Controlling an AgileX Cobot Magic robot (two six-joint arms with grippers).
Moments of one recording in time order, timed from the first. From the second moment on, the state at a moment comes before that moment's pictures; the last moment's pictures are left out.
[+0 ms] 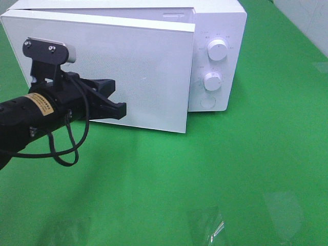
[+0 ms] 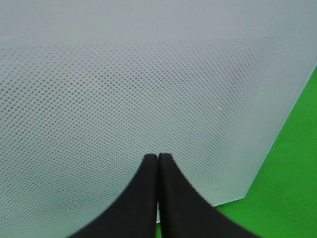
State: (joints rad) left arm -0.62 1.75 -0.60 -0.08 -0.78 -0.07; right arm 0.04 -0.01 -0.51 -0.09 1.00 0.05
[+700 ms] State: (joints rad) left arm -0.63 1.83 -0.86 -0.14 -0.62 0.02; right arm 0.04 -0.01 -0.51 -0.09 1.00 0.05
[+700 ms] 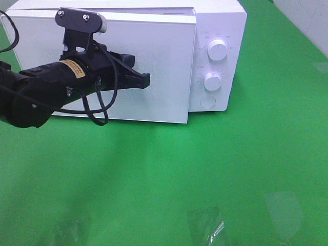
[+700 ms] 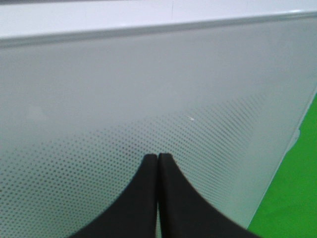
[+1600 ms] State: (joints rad) left arm -0.65 1.98 -1.04 -0.12 -0.52 0.02; right arm 0.04 -0.01 -0.51 -0.09 1.00 0.05
